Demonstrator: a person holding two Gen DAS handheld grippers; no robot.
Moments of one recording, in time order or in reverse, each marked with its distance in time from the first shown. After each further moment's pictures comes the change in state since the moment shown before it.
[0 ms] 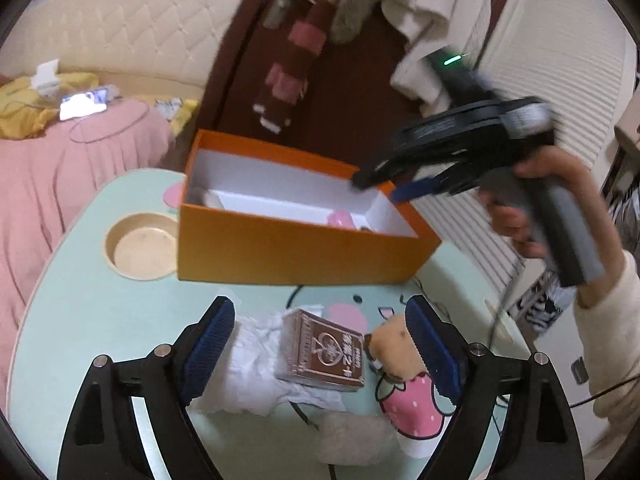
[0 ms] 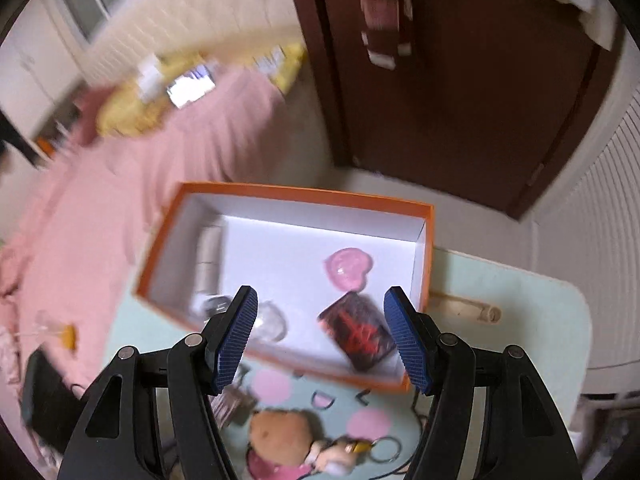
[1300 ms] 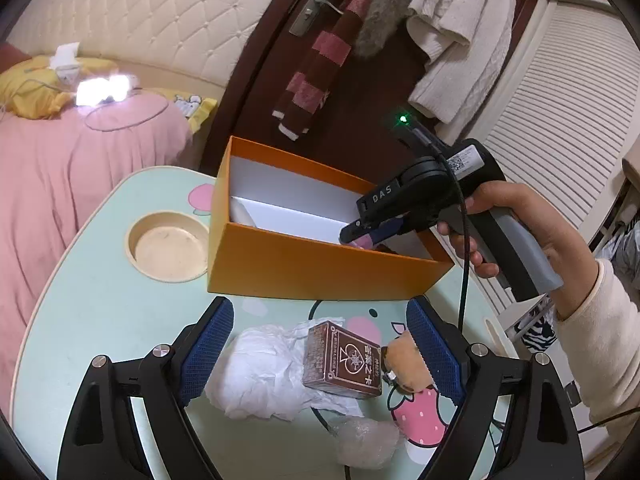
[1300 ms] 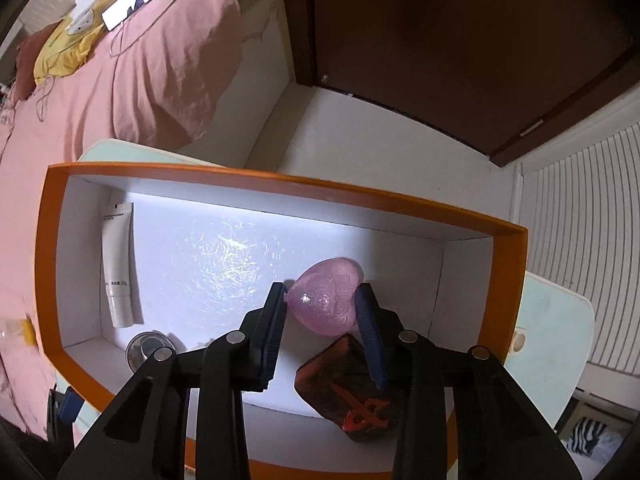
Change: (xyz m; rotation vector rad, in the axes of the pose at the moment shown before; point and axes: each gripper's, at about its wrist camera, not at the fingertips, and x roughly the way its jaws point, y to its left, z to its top) left arm -0.005 0.020 0.001 -0.080 -0.022 -0.004; right arm 0.071 -0.007 0.028 0.013 0.243 -0.117
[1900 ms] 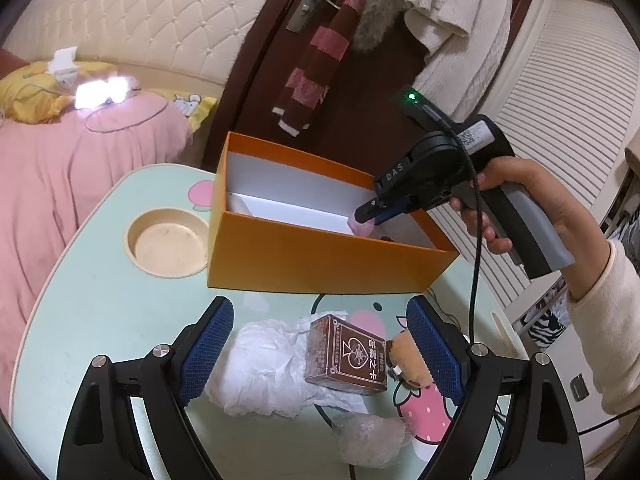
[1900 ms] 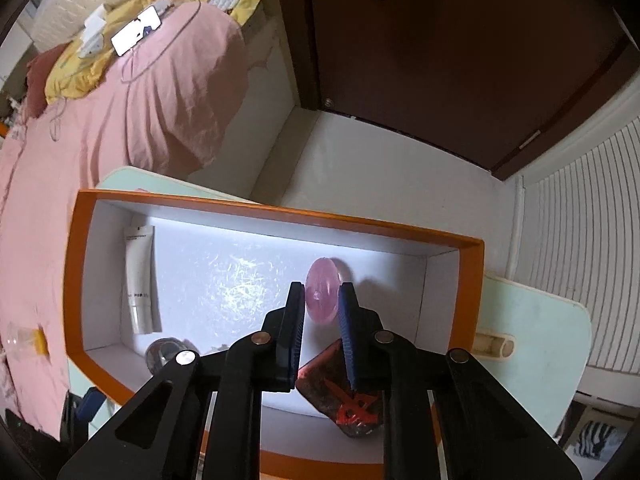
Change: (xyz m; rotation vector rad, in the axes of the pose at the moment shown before) left arm 0.003 -0.003 -0.005 0.020 0.017 0.018; right arm -0.013 0.001 0.015 -0.001 -0.051 0.004
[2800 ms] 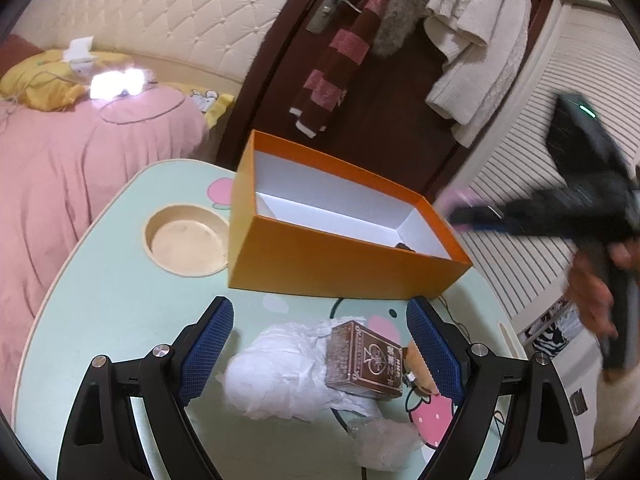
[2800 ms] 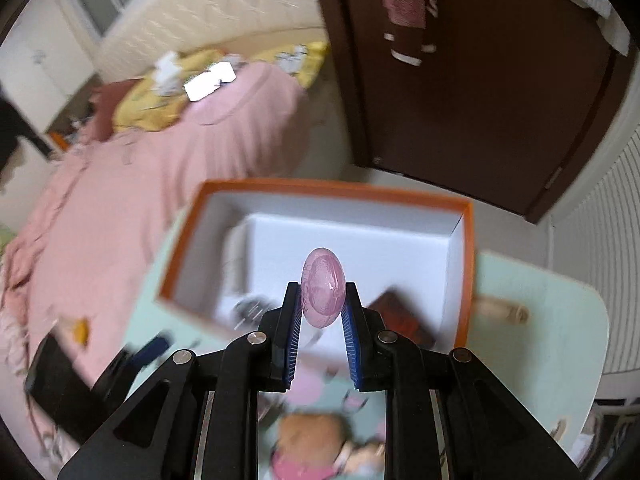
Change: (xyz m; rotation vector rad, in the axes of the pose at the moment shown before) left arm -0.001 0.013 0.003 -0.056 -0.011 0.033; right arm -0.095 0.002 -0.092 -0.059 -0.283 0.244
